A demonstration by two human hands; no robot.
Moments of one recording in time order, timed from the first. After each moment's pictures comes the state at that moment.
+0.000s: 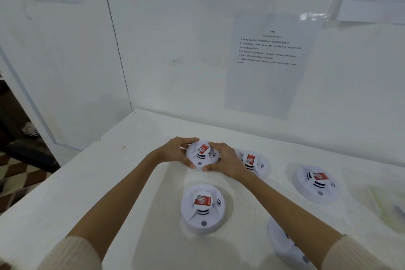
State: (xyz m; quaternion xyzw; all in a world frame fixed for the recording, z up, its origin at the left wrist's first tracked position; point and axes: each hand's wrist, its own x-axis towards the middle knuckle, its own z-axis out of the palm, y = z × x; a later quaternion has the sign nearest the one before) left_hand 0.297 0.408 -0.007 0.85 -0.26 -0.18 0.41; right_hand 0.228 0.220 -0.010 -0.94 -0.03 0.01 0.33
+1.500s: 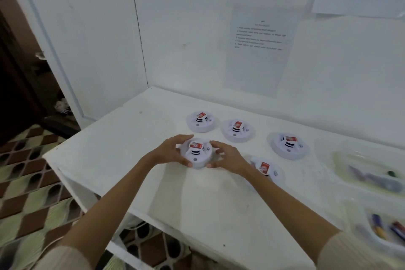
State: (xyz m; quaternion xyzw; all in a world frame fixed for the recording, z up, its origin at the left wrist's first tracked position) left_hand 0.127 0.424 -0.018 0.87 -0.18 -0.14 0.44; right_hand 0.087 0.201 -0.019 -0.89 -0.10 0.06 0.43
